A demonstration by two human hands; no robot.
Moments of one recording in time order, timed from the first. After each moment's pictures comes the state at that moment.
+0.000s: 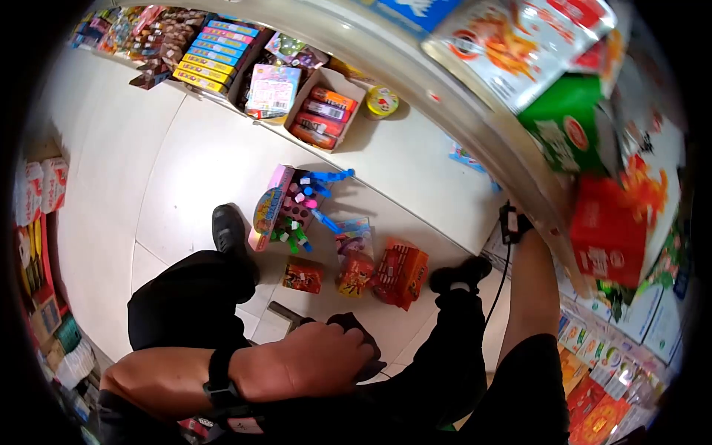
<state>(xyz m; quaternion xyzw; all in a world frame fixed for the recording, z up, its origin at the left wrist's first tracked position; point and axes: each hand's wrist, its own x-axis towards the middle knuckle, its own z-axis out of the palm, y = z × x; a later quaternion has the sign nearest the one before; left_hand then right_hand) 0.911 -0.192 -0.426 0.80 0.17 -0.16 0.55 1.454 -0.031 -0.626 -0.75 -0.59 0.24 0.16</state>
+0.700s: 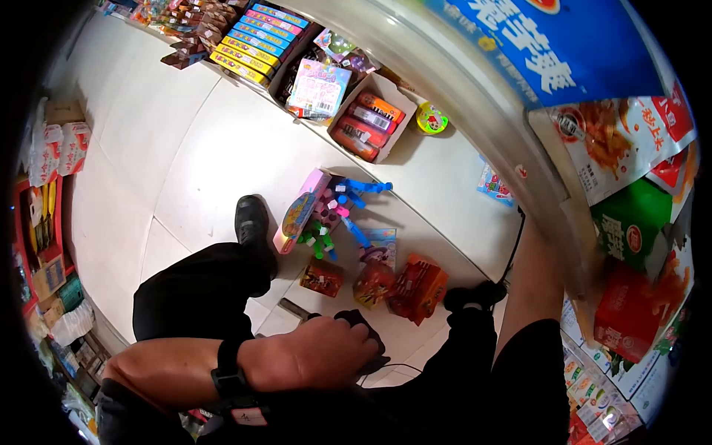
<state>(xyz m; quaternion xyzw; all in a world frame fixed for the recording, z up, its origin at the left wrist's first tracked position) 0.896 -0.178 -0.453 0.78 0.23 -0.15 0.56 1.360 0.058 -0.627 -0.70 -0.69 0.16 0.05</state>
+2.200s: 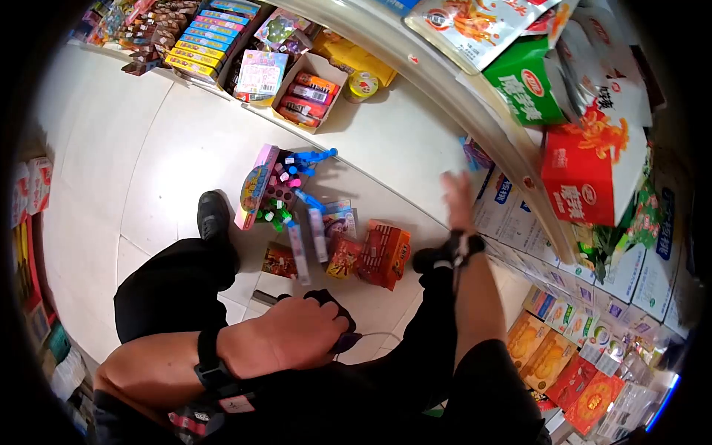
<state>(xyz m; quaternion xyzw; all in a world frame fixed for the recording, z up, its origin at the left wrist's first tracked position) 0.890 -0.224 -0.436 0.85 0.19 -0.09 0.49 1.361 -0.150 -0.678 -0.72 -0.51 0.35 0.30</state>
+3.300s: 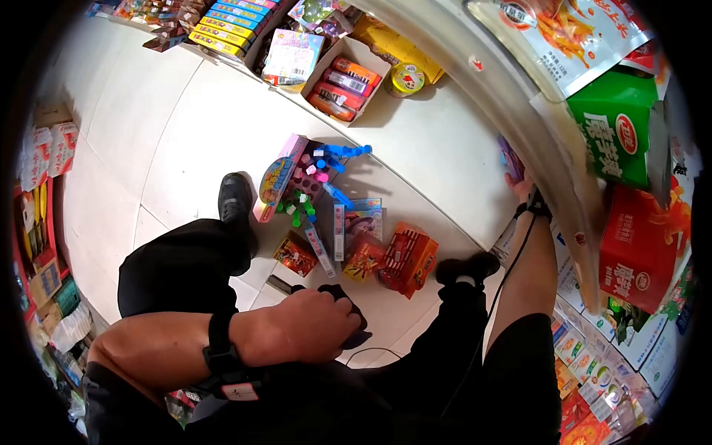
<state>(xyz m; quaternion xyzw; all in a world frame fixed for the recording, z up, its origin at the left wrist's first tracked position) 0.910 -0.199 -0.458 0.81 0.20 -0.18 0.52 1.478 -0.020 -0.703 -0.80 -0.51 0.28 0.11</state>
